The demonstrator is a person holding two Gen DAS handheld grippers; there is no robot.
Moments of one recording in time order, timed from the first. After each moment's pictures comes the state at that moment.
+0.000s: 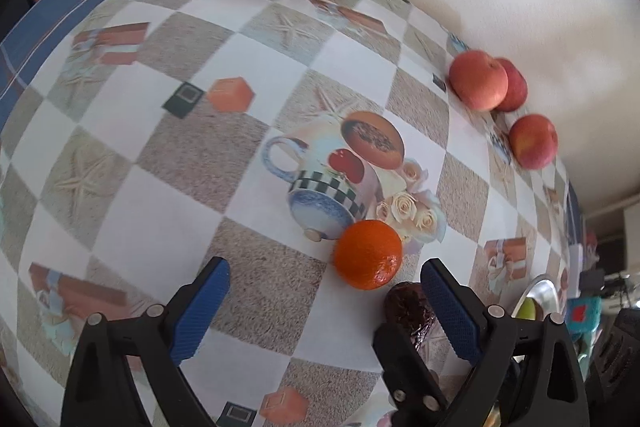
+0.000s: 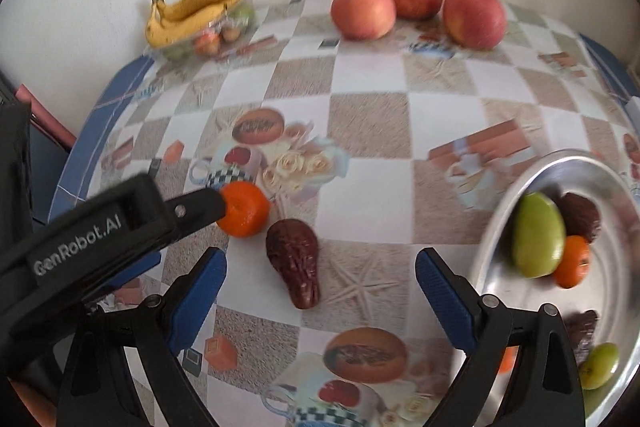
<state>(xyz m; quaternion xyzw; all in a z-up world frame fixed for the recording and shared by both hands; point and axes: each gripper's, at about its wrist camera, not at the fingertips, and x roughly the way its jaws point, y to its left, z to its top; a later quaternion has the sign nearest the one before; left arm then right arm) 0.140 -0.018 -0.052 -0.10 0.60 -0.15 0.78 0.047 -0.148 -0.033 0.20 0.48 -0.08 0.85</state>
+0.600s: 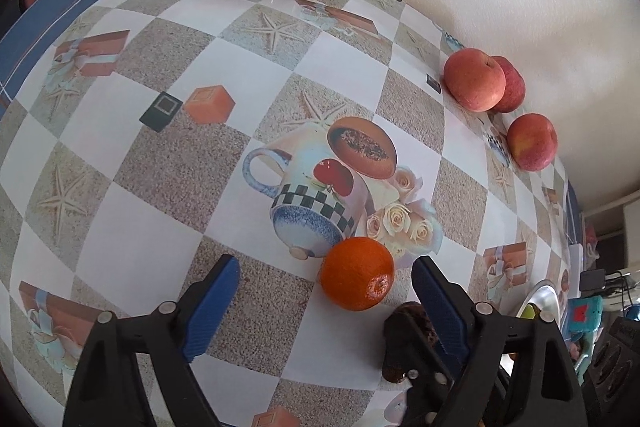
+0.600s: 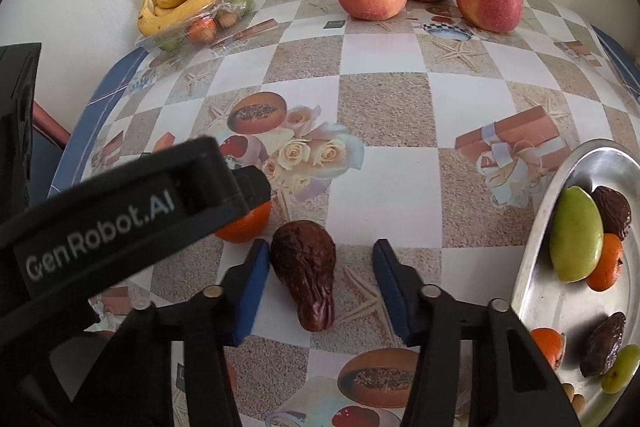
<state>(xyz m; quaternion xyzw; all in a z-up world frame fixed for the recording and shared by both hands) 0.150 -0.027 -0.057 -0.11 0.60 -0.16 0.78 0.060 -0.144 -0.051 0.21 0.48 -0.07 0.85</state>
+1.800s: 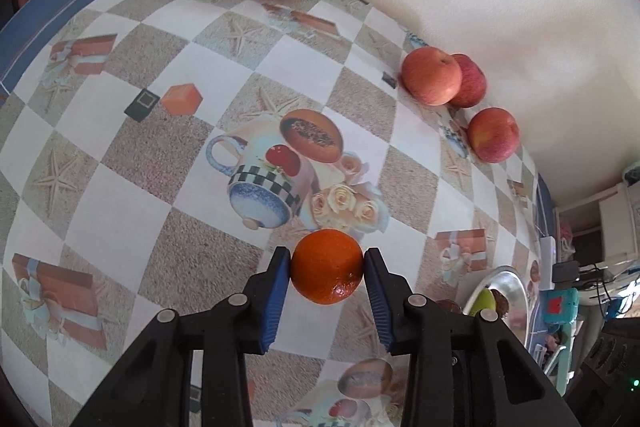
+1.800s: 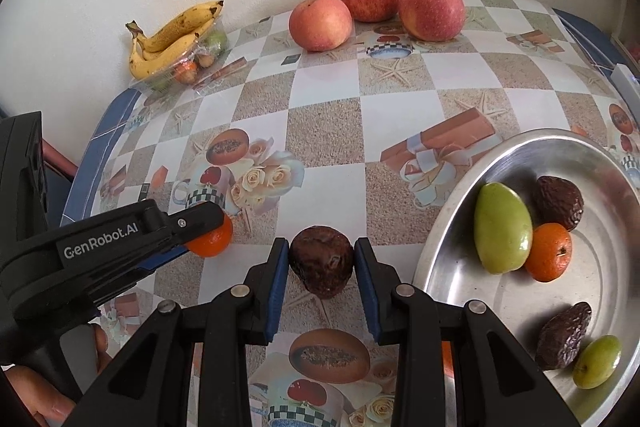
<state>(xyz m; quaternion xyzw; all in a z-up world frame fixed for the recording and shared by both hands) 0.130 -0.037 -0.027 -0.13 0.59 -0.19 0.77 0.020 -0.184 -0.028 0.24 0.44 -0.09 0.86</state>
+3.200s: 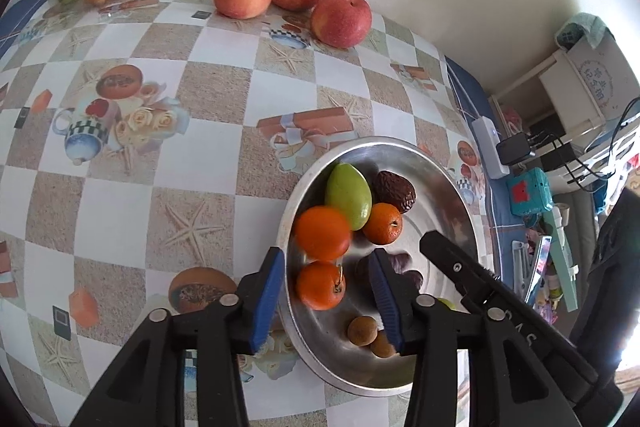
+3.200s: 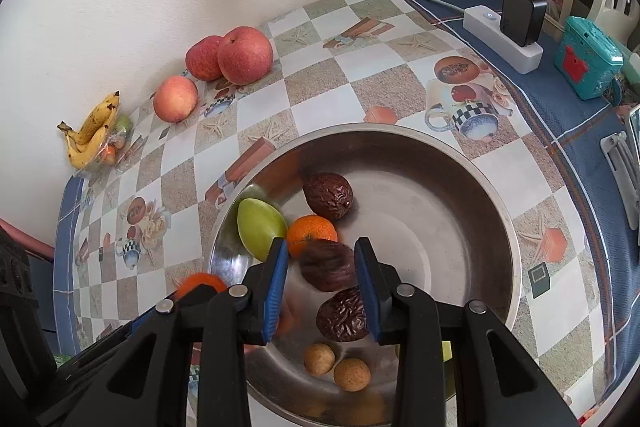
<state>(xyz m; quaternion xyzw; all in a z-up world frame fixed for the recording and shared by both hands) 0.032 -0.142 0.001 -0.03 0.60 -0.33 0.73 -0.087 -0.297 -0.014 0.33 0.42 -0.22 0.82</state>
